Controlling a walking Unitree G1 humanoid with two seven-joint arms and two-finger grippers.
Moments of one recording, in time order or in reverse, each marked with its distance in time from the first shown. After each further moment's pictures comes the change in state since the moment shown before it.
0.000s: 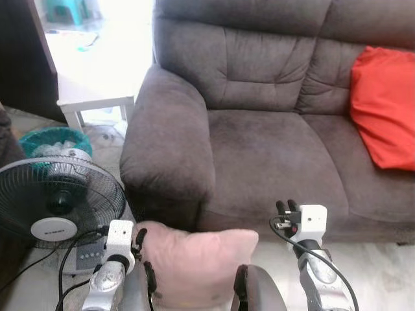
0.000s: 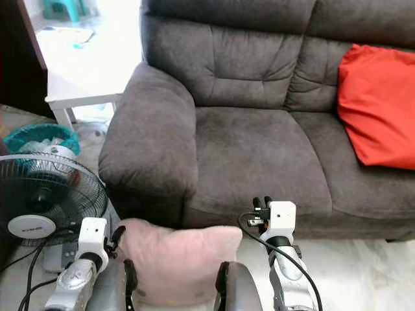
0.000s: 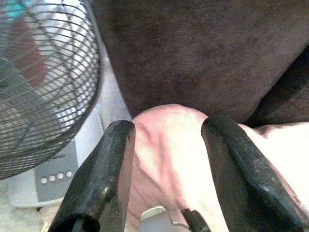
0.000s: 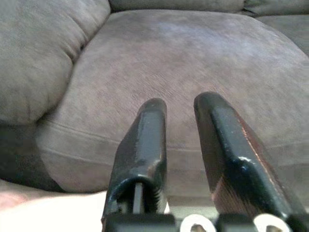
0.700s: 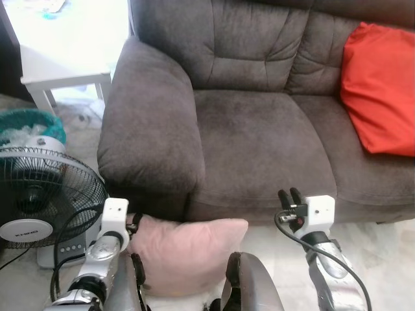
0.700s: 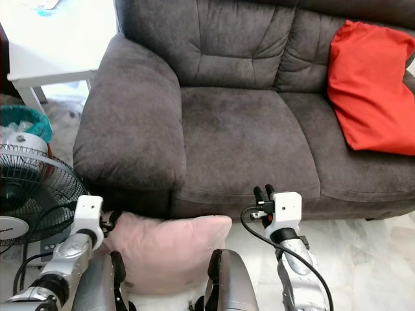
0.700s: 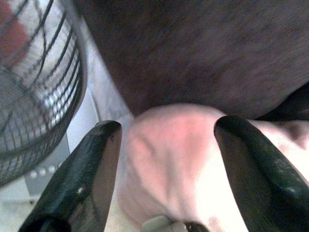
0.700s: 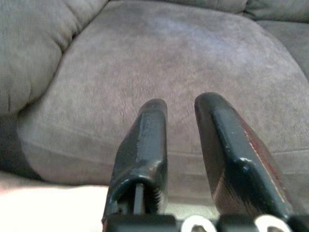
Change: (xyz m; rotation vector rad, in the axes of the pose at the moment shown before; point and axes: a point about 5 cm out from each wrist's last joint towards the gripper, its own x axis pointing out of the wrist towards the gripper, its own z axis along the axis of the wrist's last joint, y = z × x) left arm 0.020 0.025 0.028 -0.008 0.036 0.075; right arm -0.006 -0.008 0.034 -0.065 -0.070 0.076
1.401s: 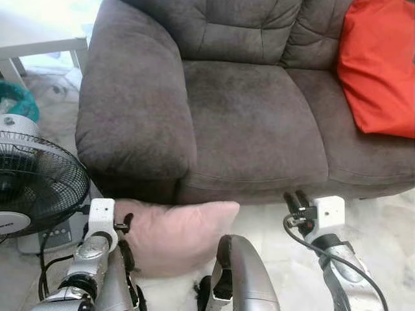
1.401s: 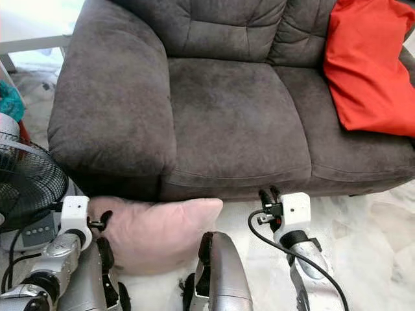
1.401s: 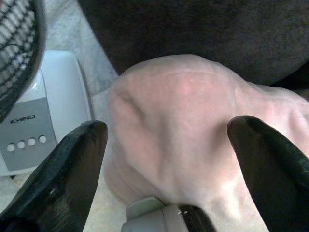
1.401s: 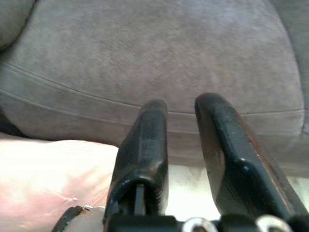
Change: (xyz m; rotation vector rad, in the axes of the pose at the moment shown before) left arm 0.000 0.015 0.002 0.000 0.006 0.050; right arm -0.014 -0.010 0.011 -0.041 0.032 0.036
